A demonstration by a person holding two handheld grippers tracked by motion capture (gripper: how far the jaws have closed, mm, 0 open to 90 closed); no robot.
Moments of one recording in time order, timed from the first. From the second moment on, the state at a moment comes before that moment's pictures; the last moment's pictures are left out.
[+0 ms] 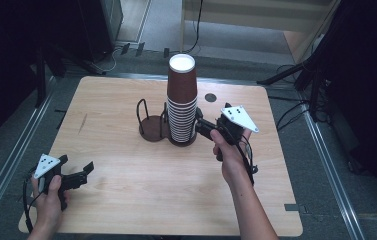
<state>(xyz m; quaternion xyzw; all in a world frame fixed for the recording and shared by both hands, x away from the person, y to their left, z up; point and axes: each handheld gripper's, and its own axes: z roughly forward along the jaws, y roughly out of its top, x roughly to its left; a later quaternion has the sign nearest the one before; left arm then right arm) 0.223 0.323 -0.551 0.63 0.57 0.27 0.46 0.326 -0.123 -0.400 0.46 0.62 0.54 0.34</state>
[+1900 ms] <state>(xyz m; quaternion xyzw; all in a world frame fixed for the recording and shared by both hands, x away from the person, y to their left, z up) 0.225 0.323 -0.551 0.64 0.56 0.26 0.46 0.374 -0.039 -0.388 0.44 0.62 0.54 0.36</state>
